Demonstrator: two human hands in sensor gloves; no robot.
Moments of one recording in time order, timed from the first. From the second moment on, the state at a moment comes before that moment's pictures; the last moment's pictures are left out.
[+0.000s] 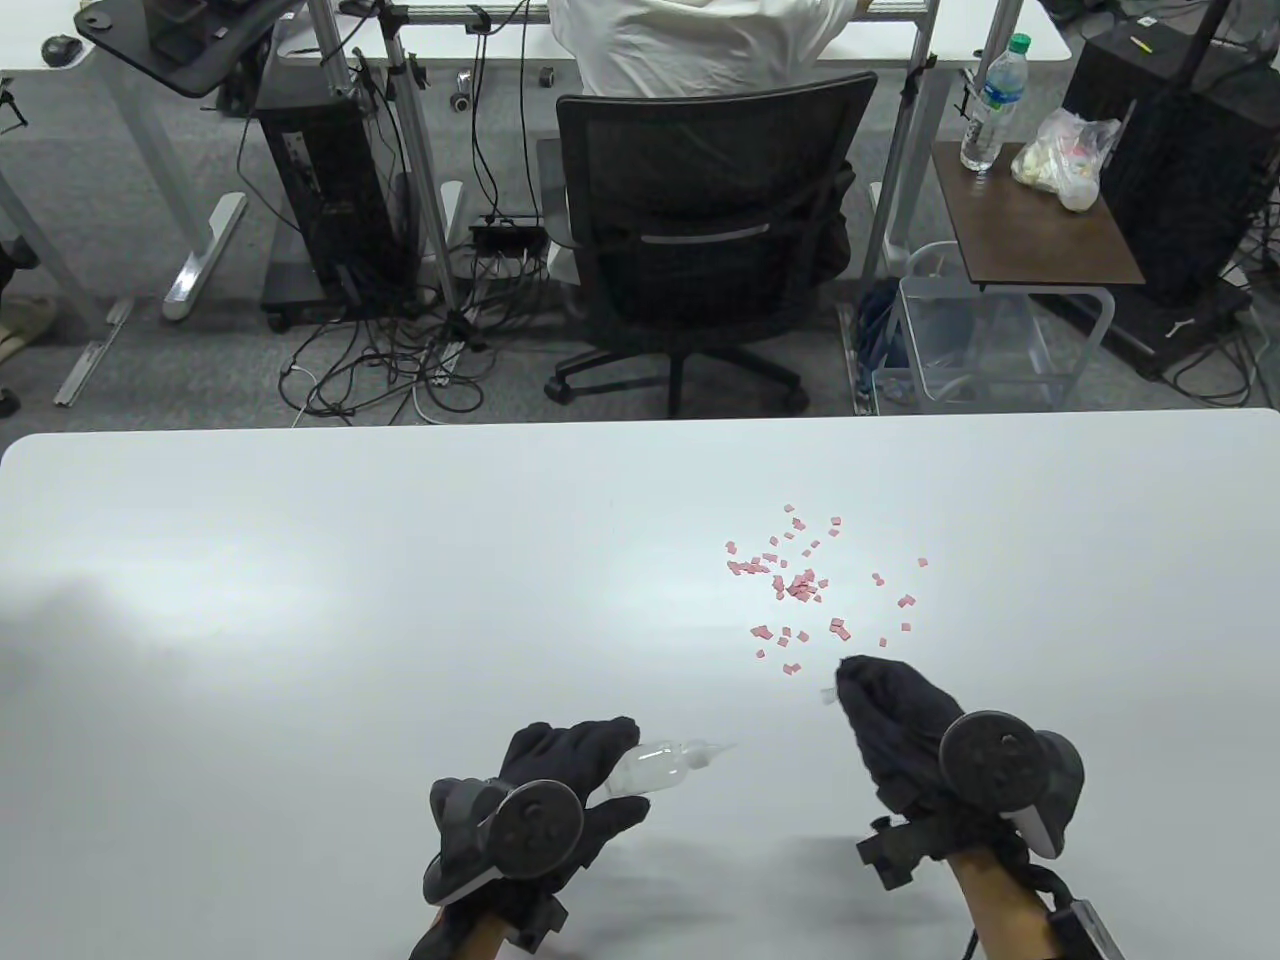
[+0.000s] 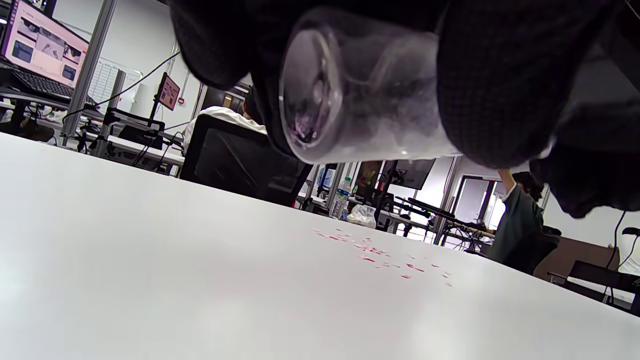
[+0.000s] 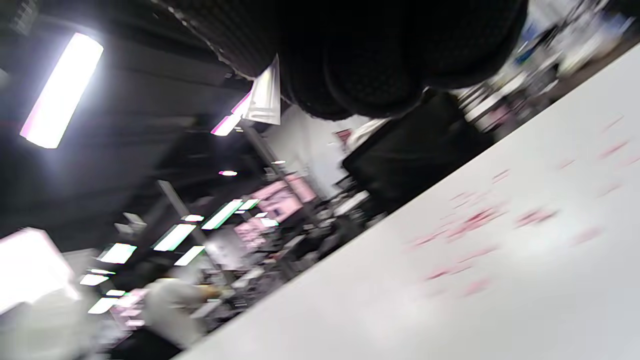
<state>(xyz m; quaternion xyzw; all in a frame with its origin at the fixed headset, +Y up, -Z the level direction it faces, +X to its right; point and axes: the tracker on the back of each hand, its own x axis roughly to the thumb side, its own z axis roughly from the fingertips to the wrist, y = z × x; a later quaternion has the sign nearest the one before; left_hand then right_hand) -0.135 -0.715 -0.252 0.07 -0.22 0.17 0.96 0.198 -0.694 -0.271 0.12 -0.14 0.89 0.41</state>
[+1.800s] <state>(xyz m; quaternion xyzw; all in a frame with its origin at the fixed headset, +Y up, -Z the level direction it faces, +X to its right) -0.132 -0.713 -0.240 0.17 -0.26 0.14 0.94 0.150 -0.718 -0.257 0.16 -0.05 0.86 0.47</state>
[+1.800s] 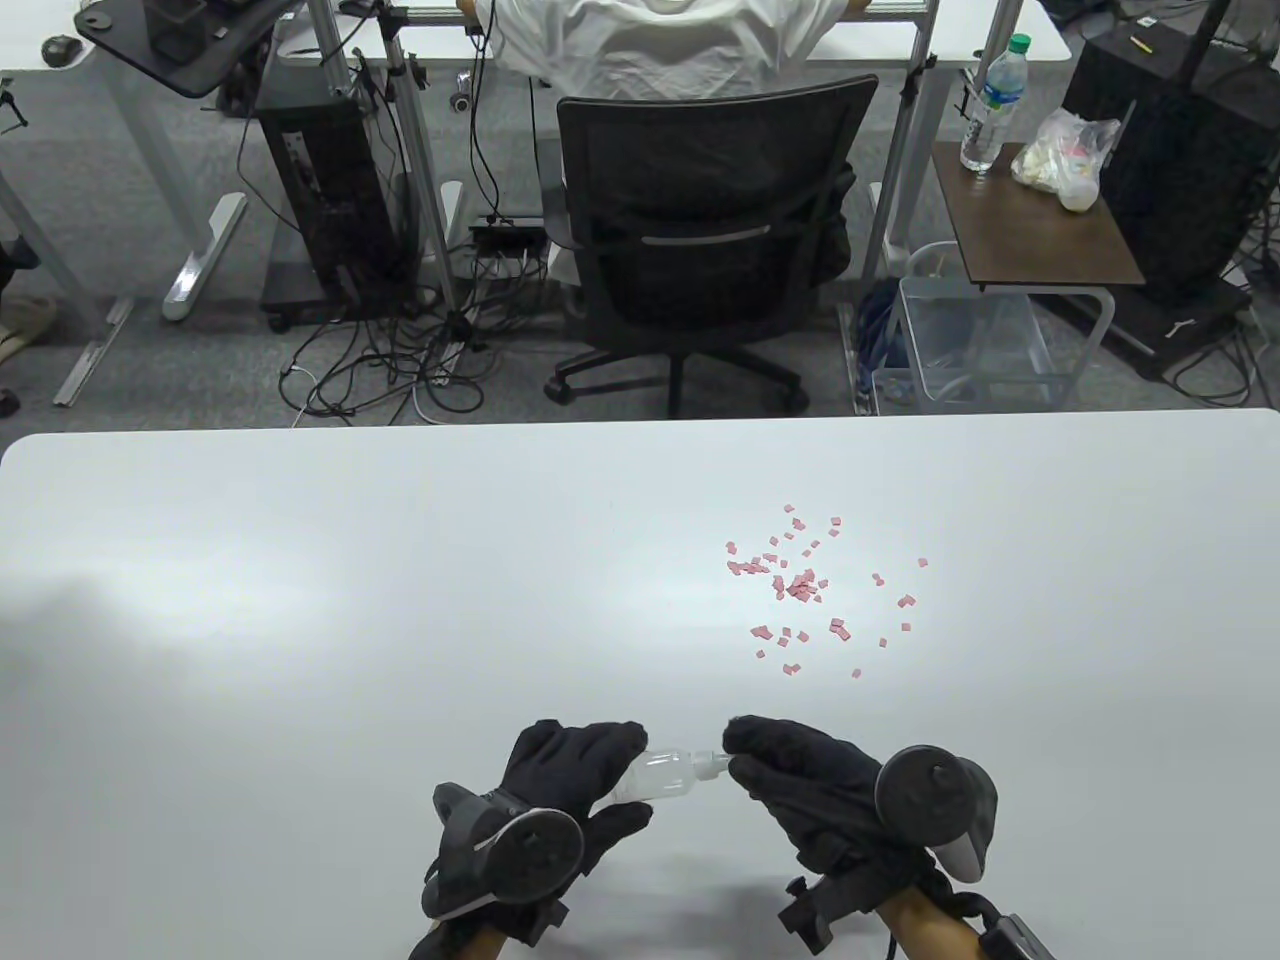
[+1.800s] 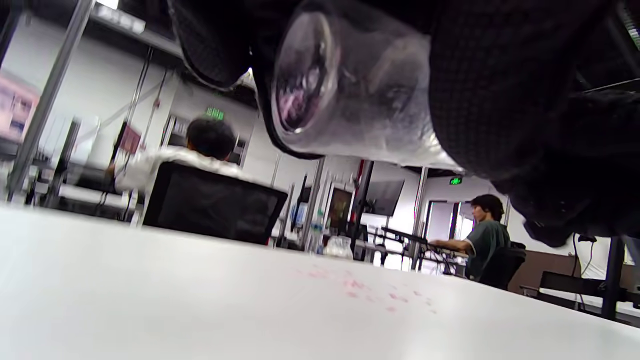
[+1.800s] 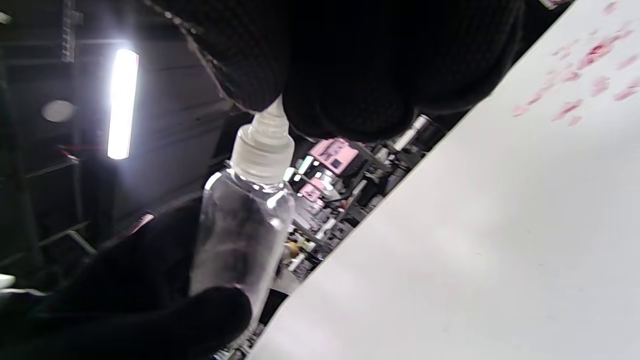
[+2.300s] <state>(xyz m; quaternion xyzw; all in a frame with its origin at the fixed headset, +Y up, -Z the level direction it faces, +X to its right) -0.131 -0.716 -0.242 0.16 -0.27 0.13 0.94 0.144 -0.726 -0.259 0.16 0.02 0.88 0.46</state>
